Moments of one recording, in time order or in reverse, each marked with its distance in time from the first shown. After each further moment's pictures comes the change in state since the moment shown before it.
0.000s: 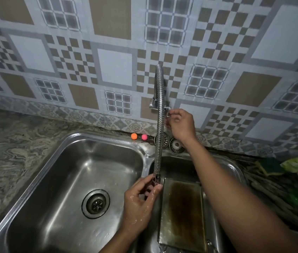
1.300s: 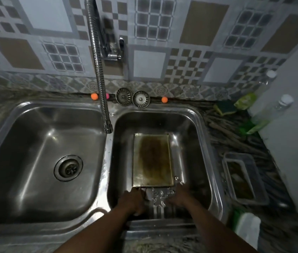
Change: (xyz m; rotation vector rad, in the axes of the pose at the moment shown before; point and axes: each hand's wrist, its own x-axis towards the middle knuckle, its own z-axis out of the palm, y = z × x) left_hand -0.101 -0.177 0.033 1.348 -1.108 -0.536; right_hand -0.290 0.269 -0.117 -0.655 -0.511 0.863
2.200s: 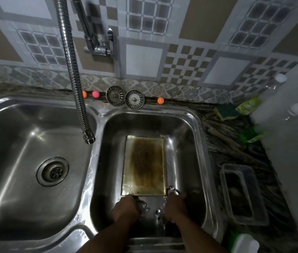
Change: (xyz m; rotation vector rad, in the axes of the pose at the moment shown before) left_hand 0.005 0.039 -0.001 -0.323 0.197 -0.296; right_hand 0.022 0.004 0.018 -0.272 0.207 0.073
